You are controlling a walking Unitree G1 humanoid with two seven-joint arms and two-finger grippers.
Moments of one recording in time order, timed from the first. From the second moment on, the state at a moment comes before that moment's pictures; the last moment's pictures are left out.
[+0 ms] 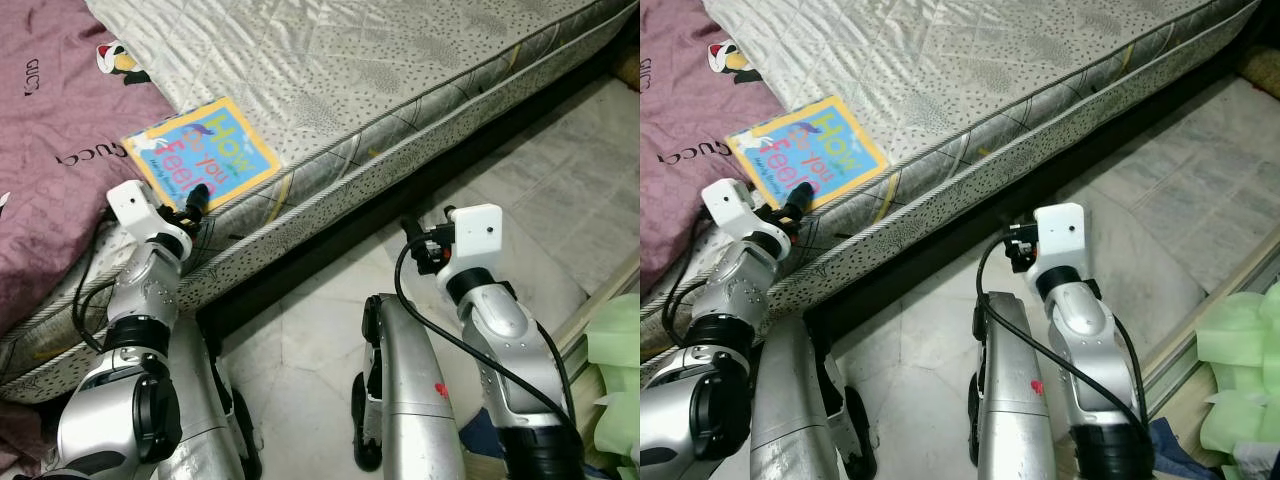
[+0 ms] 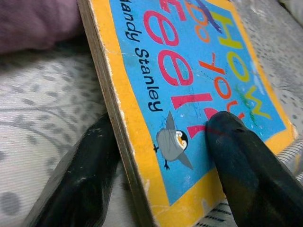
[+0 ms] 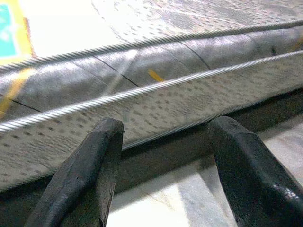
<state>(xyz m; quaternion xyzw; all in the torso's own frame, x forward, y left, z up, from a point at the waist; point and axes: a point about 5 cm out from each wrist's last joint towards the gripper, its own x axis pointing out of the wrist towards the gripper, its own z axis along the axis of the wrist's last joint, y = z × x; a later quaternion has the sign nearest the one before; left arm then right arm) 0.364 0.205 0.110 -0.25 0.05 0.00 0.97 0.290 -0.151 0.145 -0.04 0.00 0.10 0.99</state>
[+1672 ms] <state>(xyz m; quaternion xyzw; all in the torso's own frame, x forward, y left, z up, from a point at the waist) 0.330 0.190 0.116 -0.30 -0.03 -0.02 0.95 0.321 -0.117 0.139 0.01 -0.04 0.14 0.99</state>
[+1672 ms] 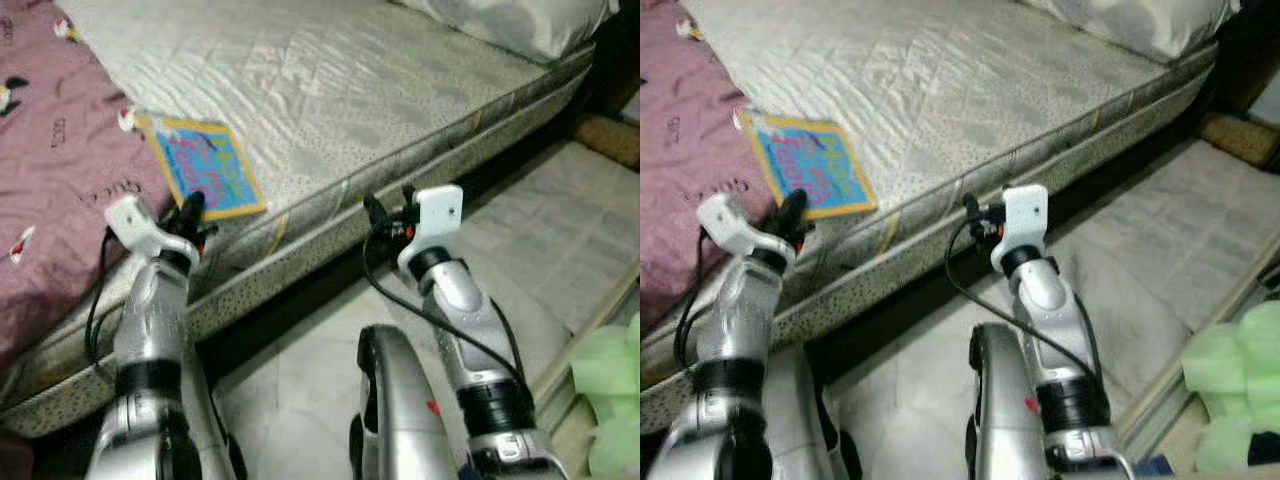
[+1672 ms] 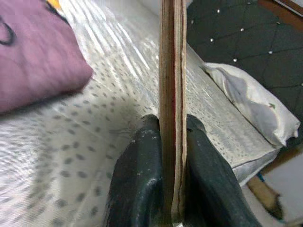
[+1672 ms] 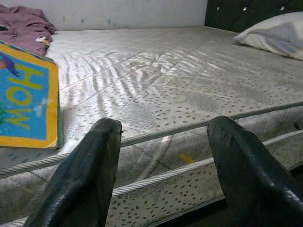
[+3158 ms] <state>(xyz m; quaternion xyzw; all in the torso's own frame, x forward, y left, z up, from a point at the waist) 0.292 0.167 0.129 0.05 -0.08 0.02 1.00 0.341 -0.114 0.146 0.04 -0.09 0.11 0.99</state>
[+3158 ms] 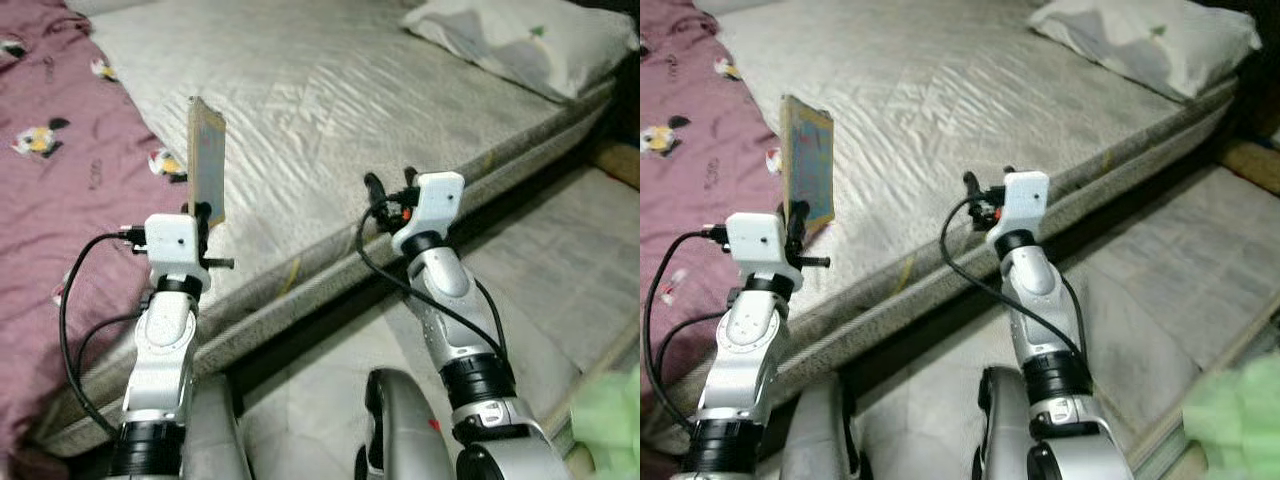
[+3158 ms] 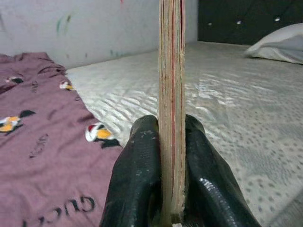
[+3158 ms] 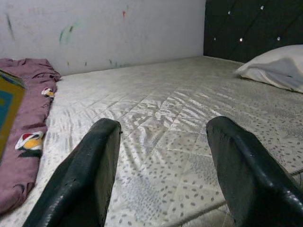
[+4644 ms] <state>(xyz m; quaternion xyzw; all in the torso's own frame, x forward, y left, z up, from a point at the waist) 0.294 0.164 0.122 0.05 -0.05 0.03 1.00 0.341 -0.120 0.142 0.02 -0.09 0.09 0.99</state>
